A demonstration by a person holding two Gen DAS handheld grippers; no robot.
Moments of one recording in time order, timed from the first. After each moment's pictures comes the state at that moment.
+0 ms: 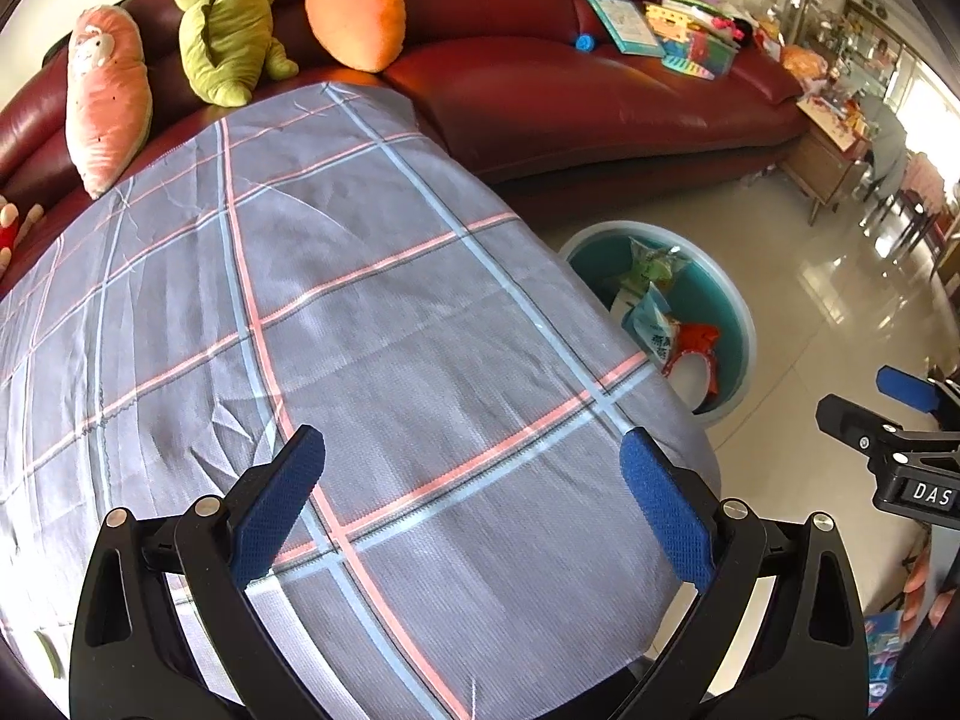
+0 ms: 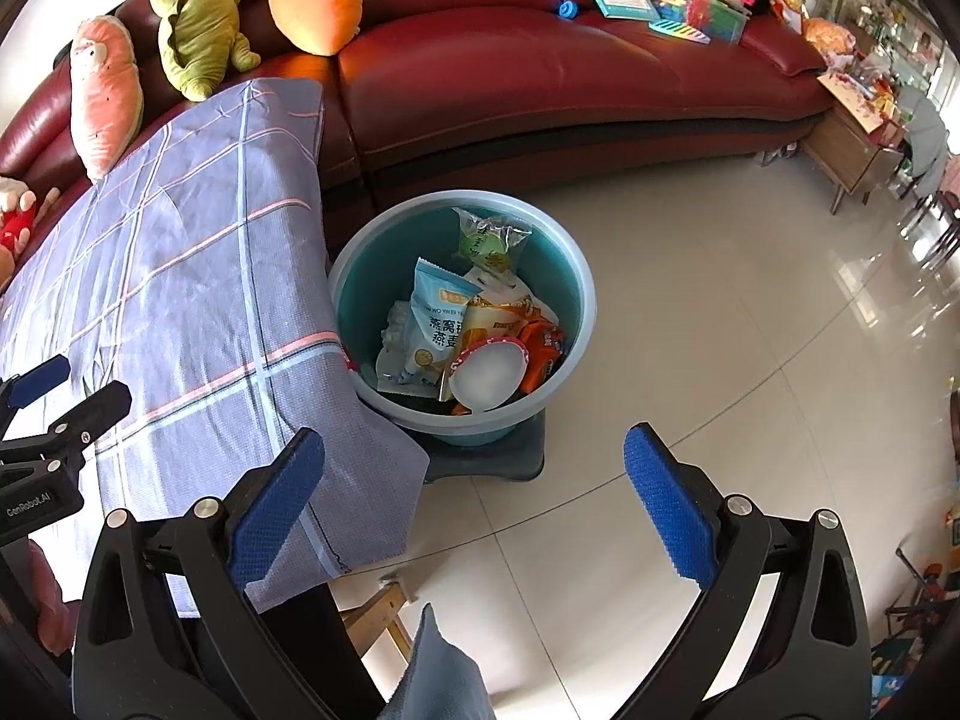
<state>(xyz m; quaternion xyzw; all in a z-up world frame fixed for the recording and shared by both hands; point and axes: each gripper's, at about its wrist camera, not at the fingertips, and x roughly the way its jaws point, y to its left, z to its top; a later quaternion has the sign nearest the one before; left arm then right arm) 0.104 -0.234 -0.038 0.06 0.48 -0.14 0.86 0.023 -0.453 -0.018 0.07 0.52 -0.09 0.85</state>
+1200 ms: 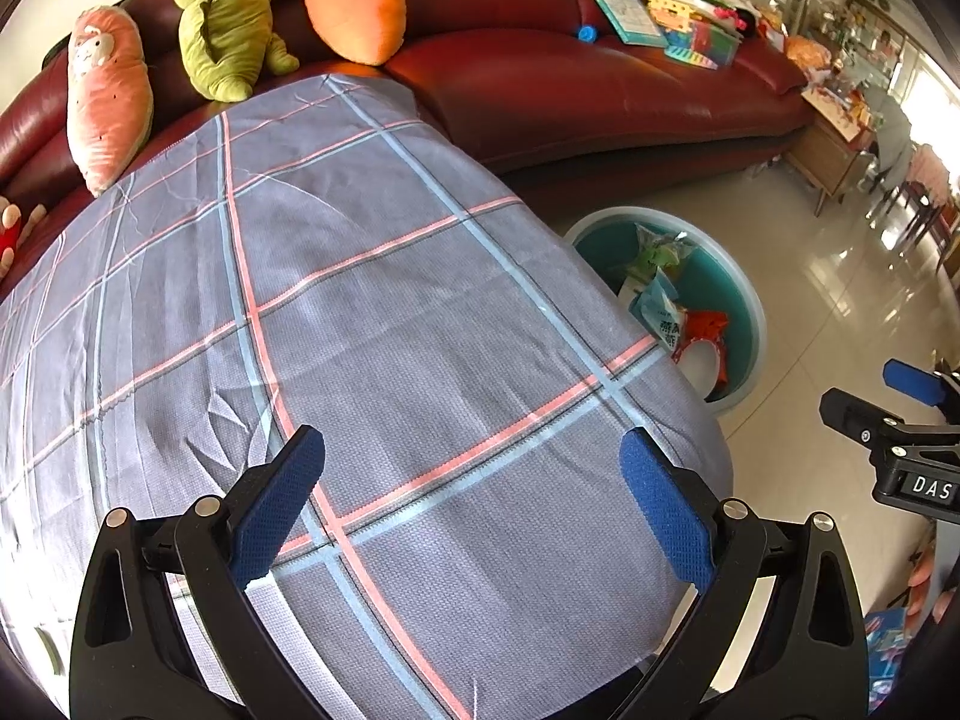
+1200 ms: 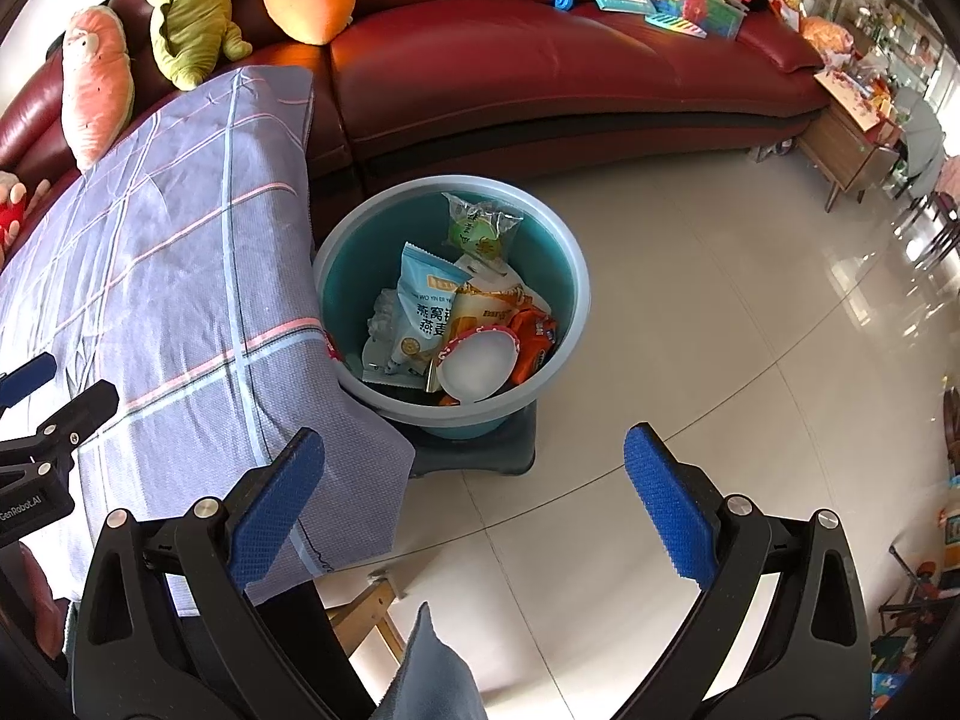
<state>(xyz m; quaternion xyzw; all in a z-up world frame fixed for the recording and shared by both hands) 0.102 -0.235 -0.047 0.07 0.49 -0.14 0.86 0.022 -0.454 -0.032 0.06 0.53 -0.10 0.84</state>
